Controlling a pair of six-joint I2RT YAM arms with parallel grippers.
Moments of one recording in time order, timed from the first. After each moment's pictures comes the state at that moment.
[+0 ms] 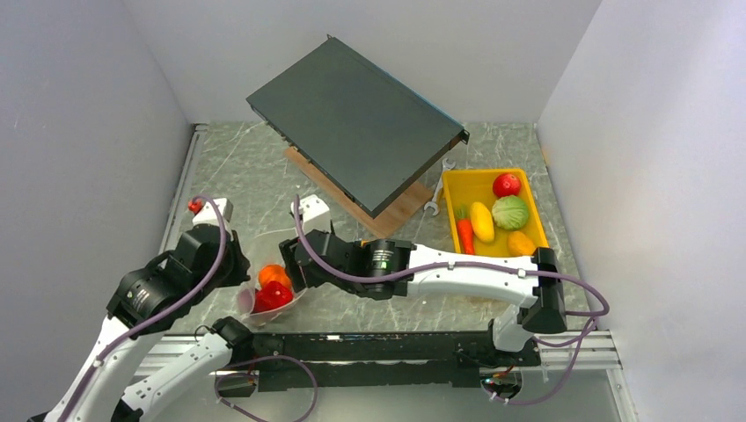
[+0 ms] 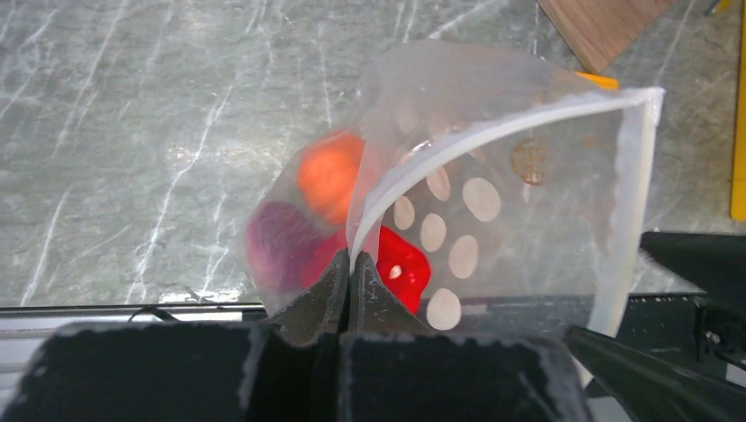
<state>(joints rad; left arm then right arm) -0.61 0.65 1.12 -1.27 -0.32 -0.61 1.40 1.63 1.56 -0.55 0.43 0.66</state>
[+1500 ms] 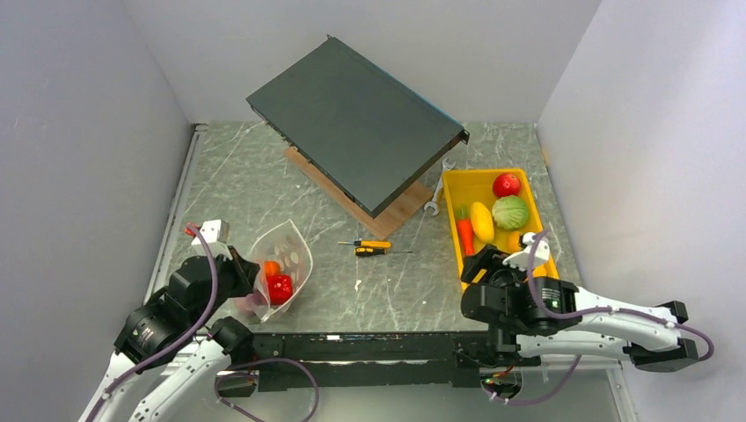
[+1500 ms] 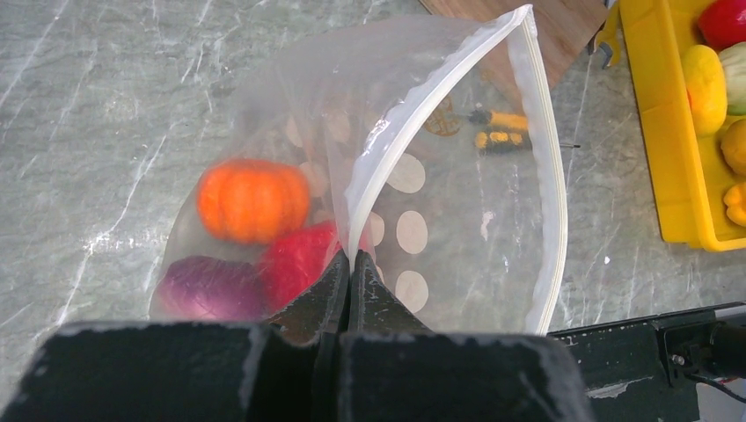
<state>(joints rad) -0.61 0.31 0.79 -1.01 -0.30 -0.59 1.40 0.57 0.77 -1.44 1.11 1.64</state>
